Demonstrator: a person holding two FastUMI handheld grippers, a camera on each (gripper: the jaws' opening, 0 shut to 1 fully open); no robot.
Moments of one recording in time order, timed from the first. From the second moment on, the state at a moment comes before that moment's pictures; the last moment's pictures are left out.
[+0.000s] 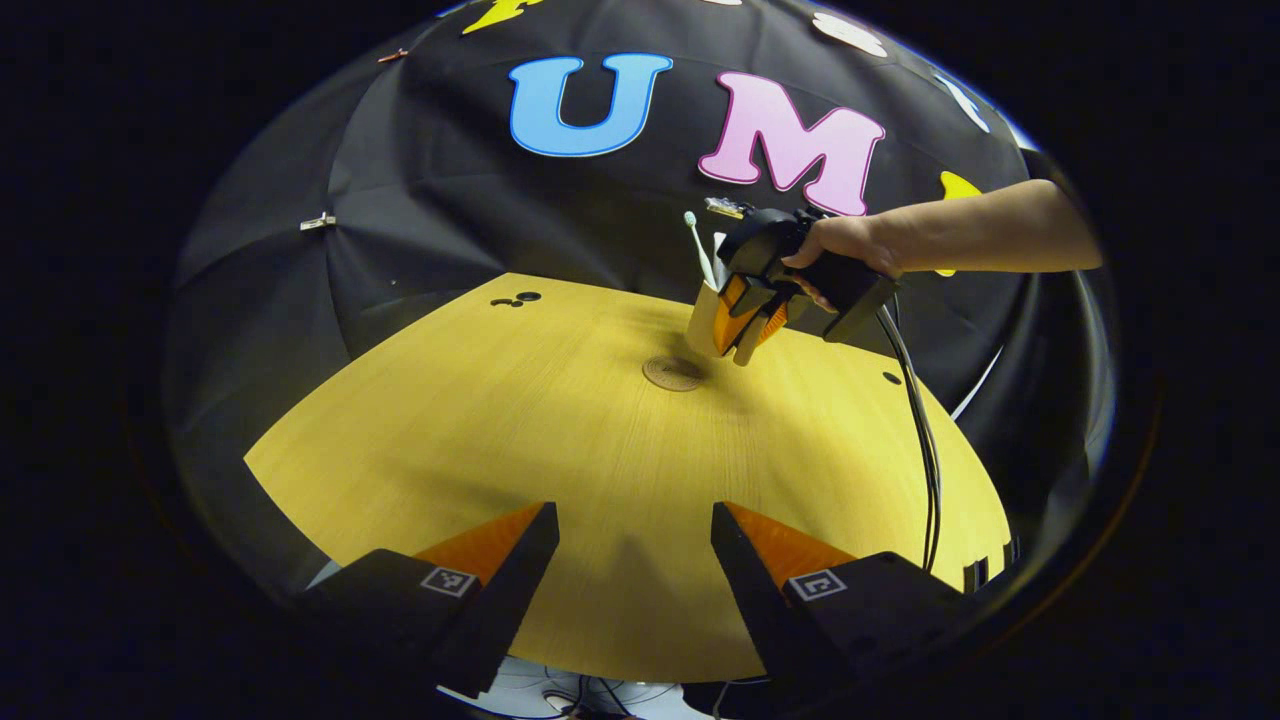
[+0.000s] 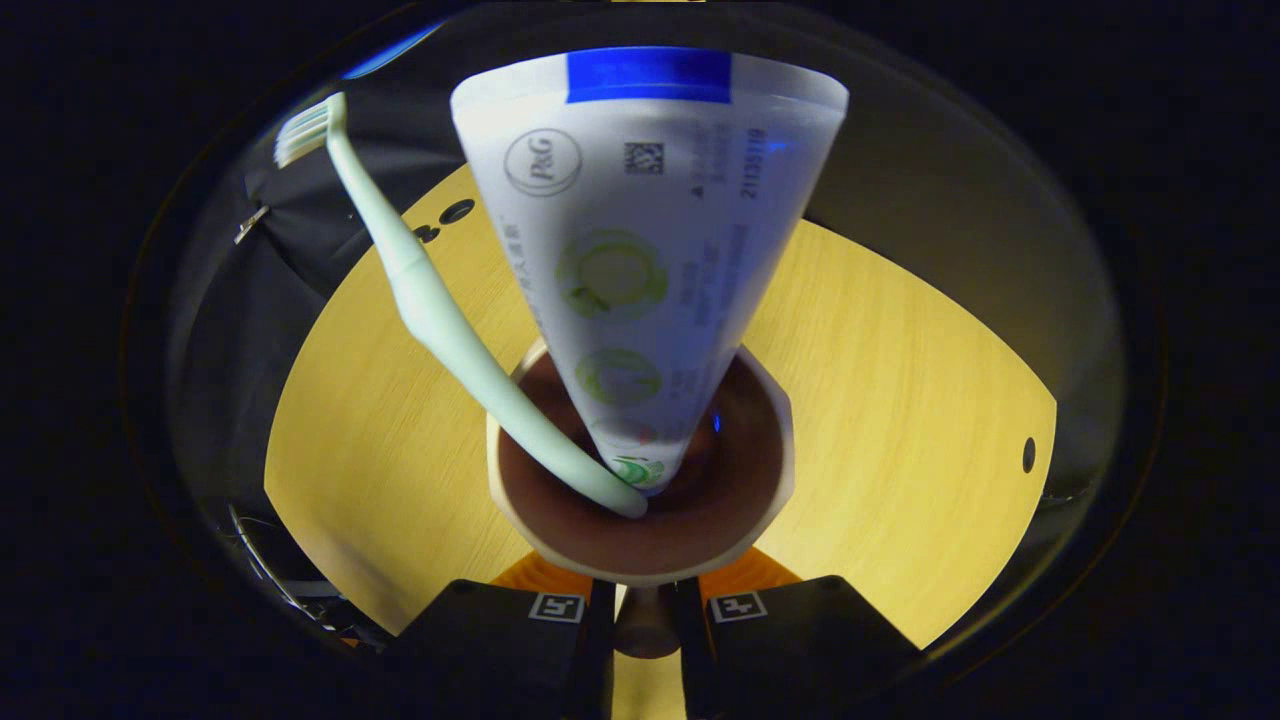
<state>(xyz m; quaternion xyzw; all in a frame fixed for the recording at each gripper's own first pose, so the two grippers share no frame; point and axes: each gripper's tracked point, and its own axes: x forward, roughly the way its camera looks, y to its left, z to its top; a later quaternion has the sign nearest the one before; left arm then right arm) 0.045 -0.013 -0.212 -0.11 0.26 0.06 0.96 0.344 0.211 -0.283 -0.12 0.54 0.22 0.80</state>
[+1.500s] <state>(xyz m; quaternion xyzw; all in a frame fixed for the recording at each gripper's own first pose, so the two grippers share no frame) 0.063 -0.011 -0.184 -0.10 0.24 0.05 0.96 0.339 0.191 -0.201 -0.08 0.42 0.21 0.88</state>
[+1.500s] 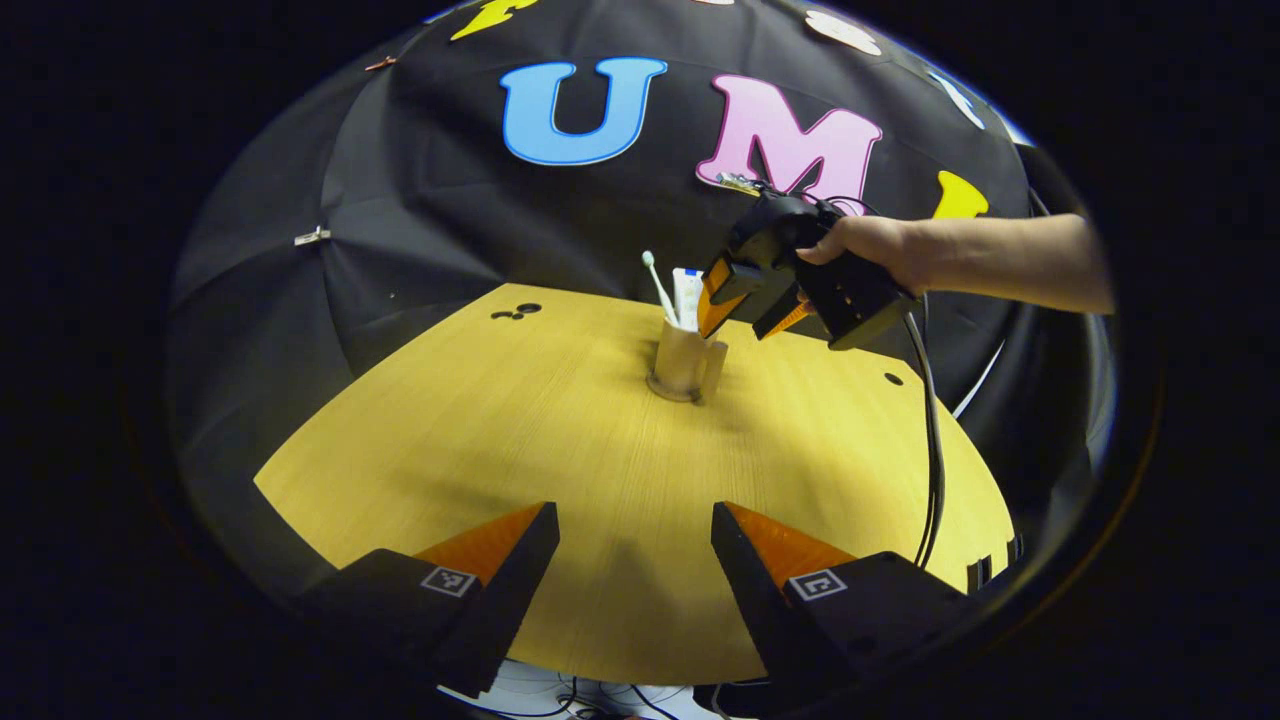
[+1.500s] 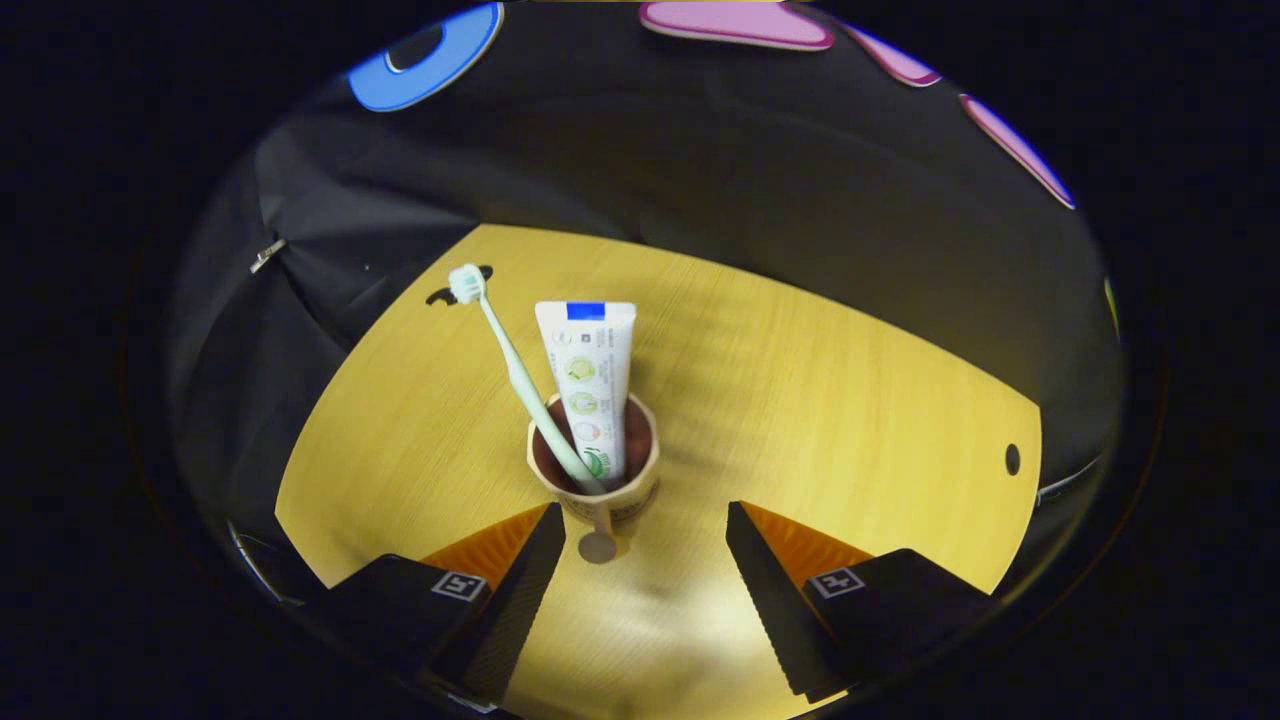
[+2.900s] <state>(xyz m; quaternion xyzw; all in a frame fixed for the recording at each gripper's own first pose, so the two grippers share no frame) 0.053 -0.029 0.030 -0.05 -0.01 0.00 1.00 0.065 0.012 0.018 0.01 -0.01 0.03 1.00</state>
